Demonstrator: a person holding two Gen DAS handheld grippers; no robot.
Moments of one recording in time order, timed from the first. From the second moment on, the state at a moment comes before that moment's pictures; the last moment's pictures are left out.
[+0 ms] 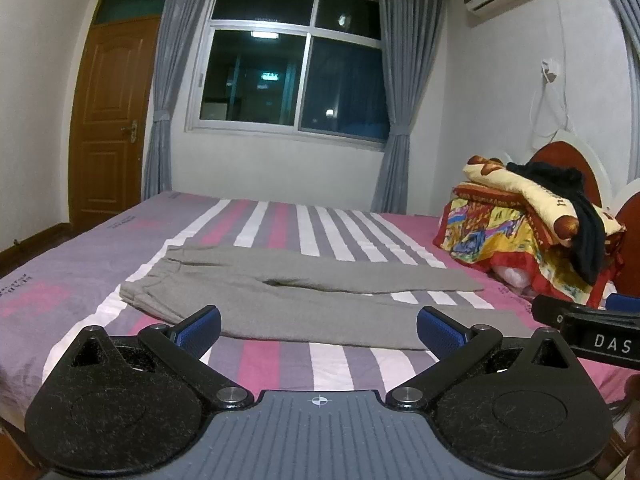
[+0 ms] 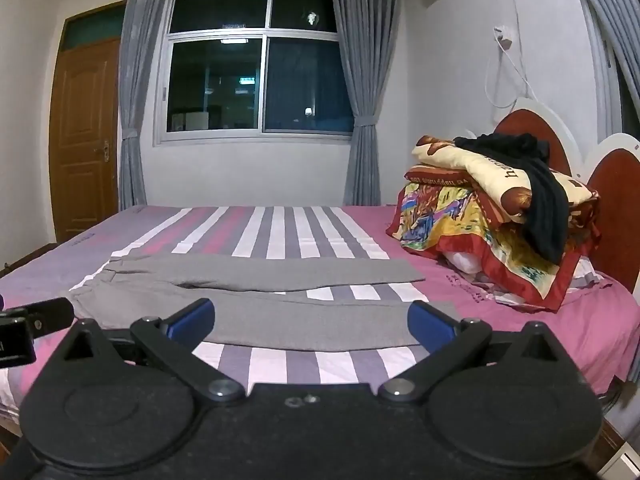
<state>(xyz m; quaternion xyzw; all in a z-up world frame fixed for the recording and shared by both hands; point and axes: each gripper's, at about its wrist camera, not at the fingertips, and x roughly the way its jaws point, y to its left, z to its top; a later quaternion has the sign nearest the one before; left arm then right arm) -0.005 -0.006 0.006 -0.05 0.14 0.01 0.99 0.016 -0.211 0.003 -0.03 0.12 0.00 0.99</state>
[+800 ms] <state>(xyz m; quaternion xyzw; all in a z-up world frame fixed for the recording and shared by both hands) -0.009 -0.005 0.009 -0.06 0.14 0.00 0.99 0.015 -0.209 0.004 -0.03 0.12 0.00 0.99</state>
